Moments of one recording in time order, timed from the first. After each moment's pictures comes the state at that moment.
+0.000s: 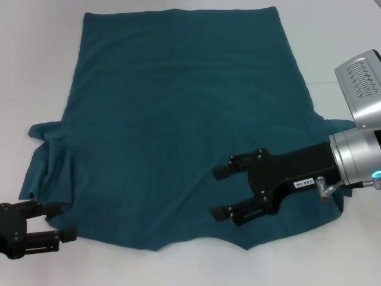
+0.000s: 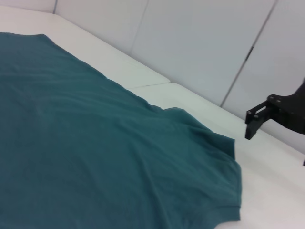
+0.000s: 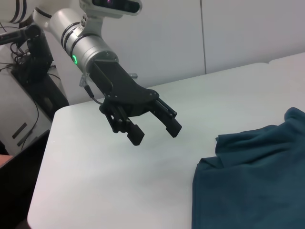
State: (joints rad) left arm -0.45 -2.03 0.38 0.80 2.28 1.81 -1.52; right arm 0.66 2.09 -0.88 -0.88 -2.10 -1.67 1.56
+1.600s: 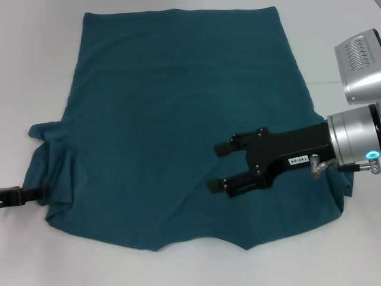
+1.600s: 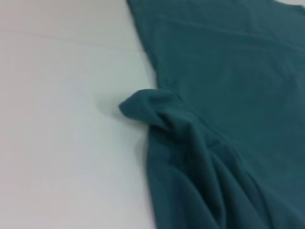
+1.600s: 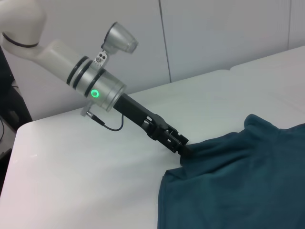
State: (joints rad) left arm -0.47 -2.09 0.64 0.80 2.33 1.06 -2.05; right arm 0.67 2.09 -0.87 -0.92 -2.10 -1.61 1.66
